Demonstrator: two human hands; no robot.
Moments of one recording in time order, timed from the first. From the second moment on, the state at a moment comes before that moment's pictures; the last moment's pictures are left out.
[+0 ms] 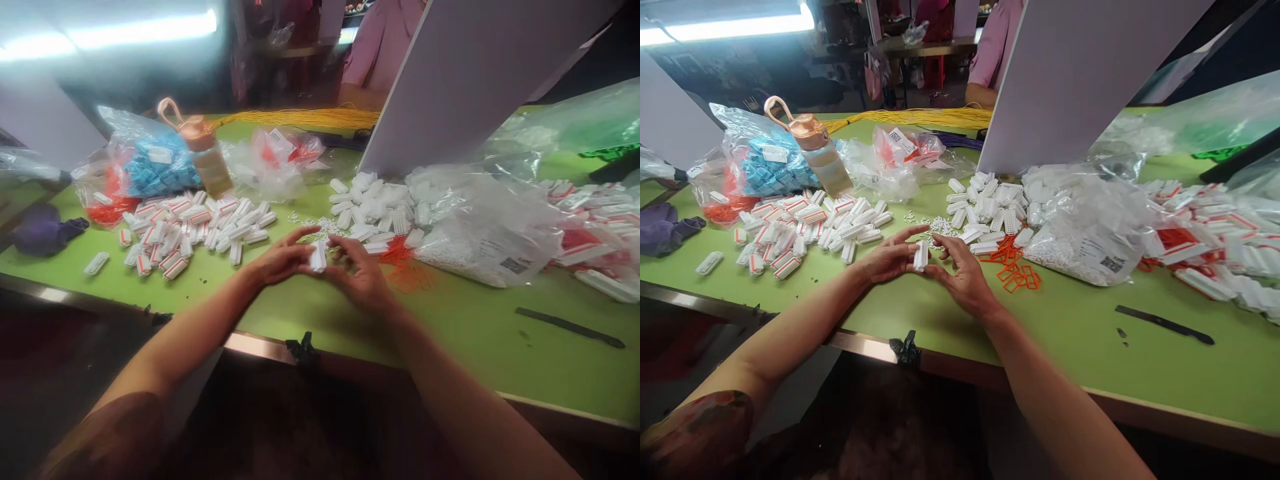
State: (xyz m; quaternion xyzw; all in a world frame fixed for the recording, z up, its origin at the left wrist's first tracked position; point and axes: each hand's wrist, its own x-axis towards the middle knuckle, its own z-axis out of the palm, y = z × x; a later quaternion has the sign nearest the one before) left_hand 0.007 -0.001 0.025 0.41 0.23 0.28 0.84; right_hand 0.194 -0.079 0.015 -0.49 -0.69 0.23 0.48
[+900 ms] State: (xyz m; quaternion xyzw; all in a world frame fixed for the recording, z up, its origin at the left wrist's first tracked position) left_hand -0.001 0.009 0.032 0.80 0.34 0.16 0.47; right_hand 0.223 -0.065 0.004 -0.66 -0.71 -0.04 0.24
